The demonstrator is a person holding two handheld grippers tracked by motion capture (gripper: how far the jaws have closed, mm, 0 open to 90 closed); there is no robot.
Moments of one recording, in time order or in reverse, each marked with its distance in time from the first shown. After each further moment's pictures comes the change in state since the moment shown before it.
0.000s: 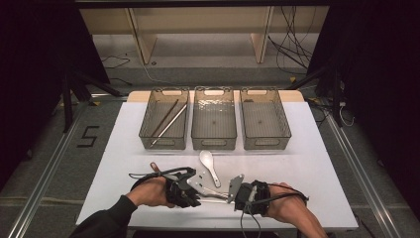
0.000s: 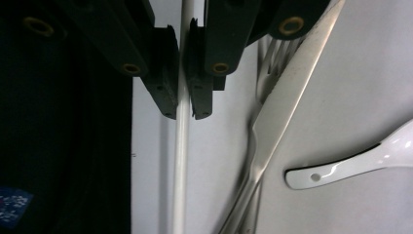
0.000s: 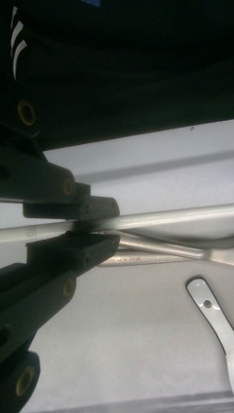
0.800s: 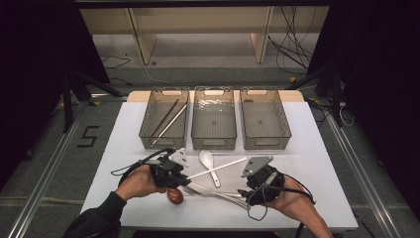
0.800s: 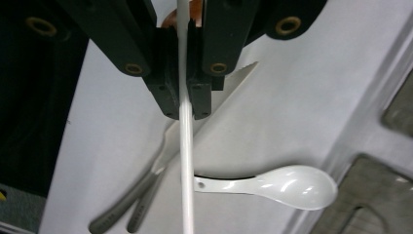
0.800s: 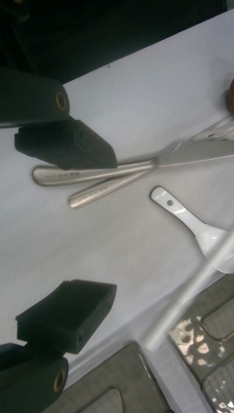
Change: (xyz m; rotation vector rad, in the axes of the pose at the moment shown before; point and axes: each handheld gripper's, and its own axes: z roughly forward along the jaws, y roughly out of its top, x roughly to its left) left arm 0.034 -0.028 -0.038 -0.133 0.186 -0.323; right arm -0.023 -0.024 -0.016 -0.243 -0.140 0.356
